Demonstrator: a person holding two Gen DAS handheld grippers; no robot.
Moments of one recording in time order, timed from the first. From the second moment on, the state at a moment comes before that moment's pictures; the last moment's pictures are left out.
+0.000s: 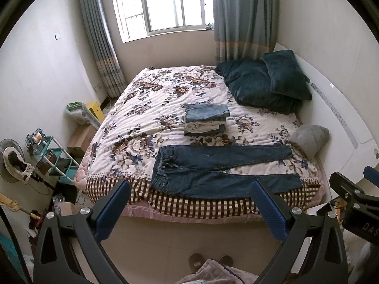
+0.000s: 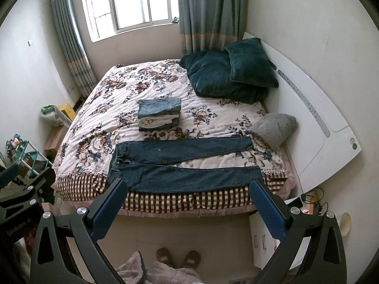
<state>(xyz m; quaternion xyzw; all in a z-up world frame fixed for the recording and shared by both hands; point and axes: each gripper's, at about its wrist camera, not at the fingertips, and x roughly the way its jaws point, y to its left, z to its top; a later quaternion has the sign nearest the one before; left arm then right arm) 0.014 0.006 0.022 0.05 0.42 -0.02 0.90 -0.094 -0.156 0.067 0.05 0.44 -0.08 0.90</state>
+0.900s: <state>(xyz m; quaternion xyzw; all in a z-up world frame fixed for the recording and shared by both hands) 0.011 0.006 0.024 0.05 0.42 -0.03 0.91 -0.093 -0.159 0.072 0.05 0.43 -0.08 0.90</state>
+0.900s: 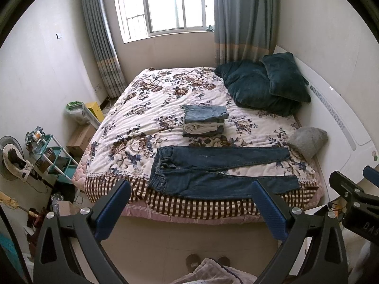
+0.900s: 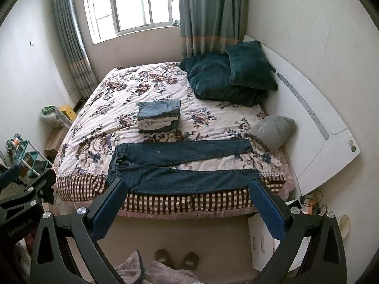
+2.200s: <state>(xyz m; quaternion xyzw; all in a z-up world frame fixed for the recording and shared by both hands) 0.100 -0.043 -0.080 0.05 0.45 0.05 0.89 0.006 -0.209 -0.031 0.04 0.47 -0.10 0.88</state>
